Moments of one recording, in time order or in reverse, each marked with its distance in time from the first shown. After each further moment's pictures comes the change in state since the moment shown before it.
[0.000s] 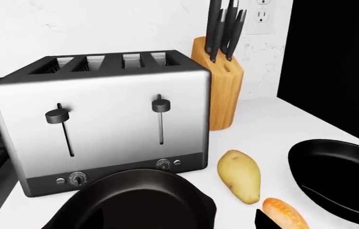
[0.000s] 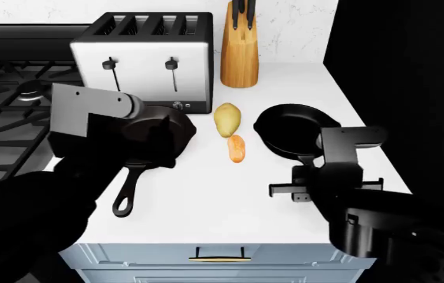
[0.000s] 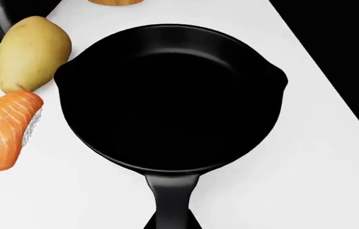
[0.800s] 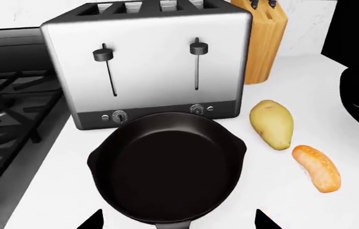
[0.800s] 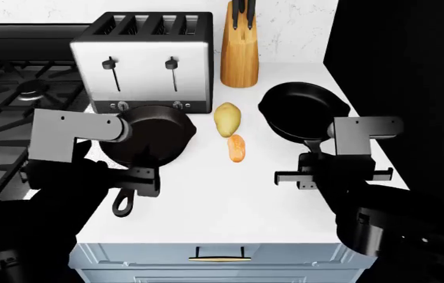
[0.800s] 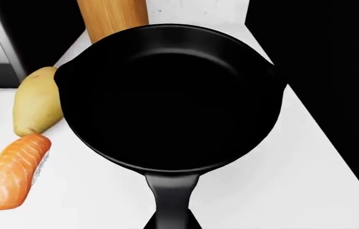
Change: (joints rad) left arm 0.035 -0.064 -0.090 0.088 -0.465 -0.160 -0.502; right arm -0.005 0.039 0.005 -0.058 -0.055 -0.088 -0.059
